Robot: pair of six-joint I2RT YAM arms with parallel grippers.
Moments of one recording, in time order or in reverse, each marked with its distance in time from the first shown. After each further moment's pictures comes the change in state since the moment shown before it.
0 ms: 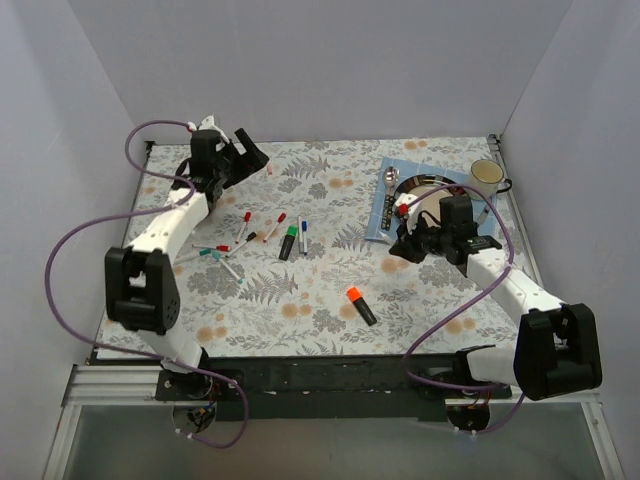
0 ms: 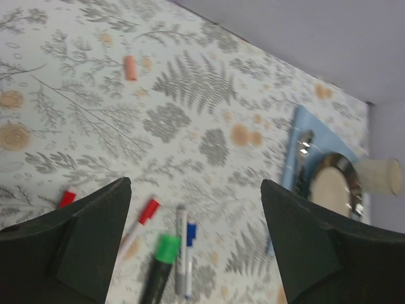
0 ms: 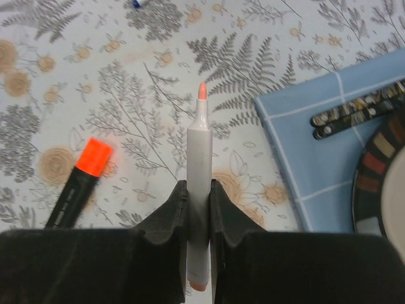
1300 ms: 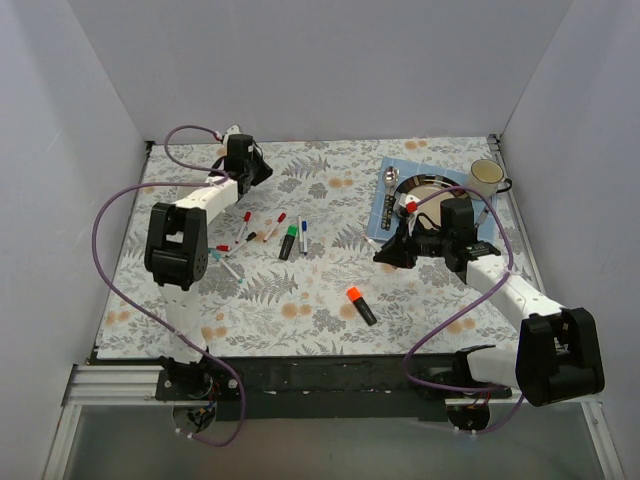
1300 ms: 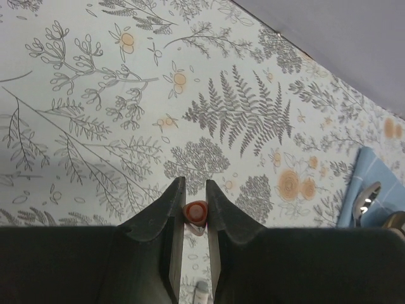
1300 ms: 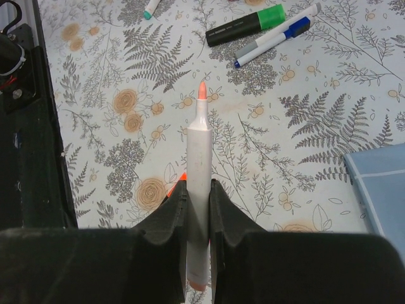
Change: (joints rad) left arm -0.063 0.213 0.056 0.157 -0.126 -0.066; right arm 0.009 -0.018 -0.055 0.131 -0.261 0.185
